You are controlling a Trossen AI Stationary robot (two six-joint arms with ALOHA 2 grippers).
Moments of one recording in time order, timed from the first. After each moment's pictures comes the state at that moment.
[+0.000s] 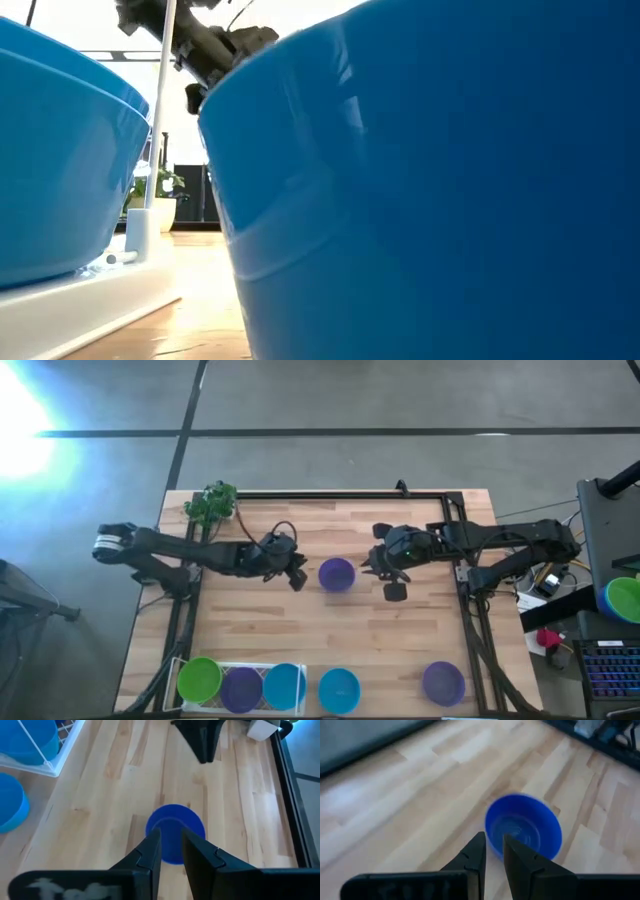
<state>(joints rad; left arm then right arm) -0.01 1.34 0.86 -0.17 -0.40 -0.55 0.05 1.29 1.24 -0.72 0.05 -0.13</state>
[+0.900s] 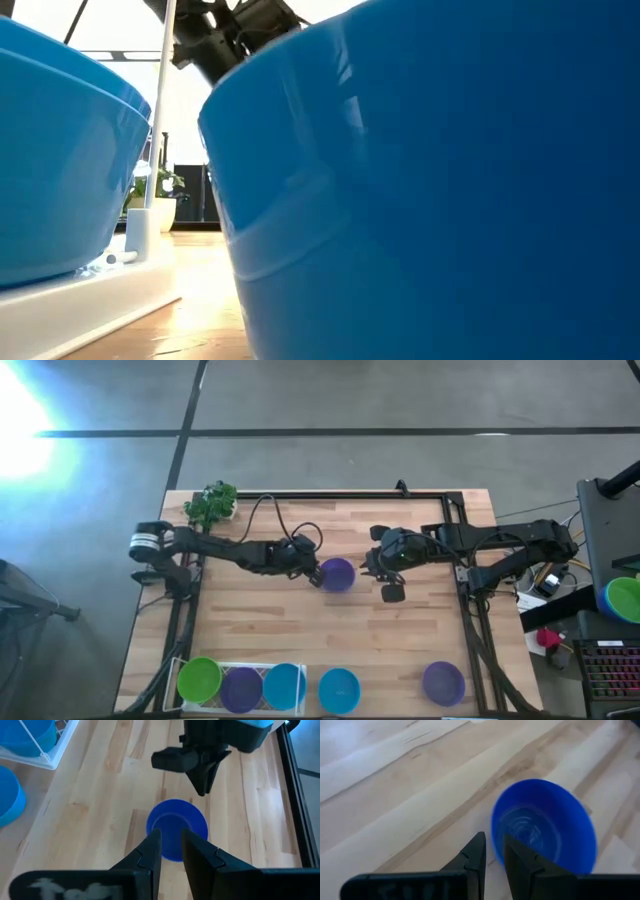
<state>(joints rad) 0.05 1.64 1.01 -0.19 -0.33 -0.73 0.05 1.32 1.23 -0.72 0.05 -0.14</state>
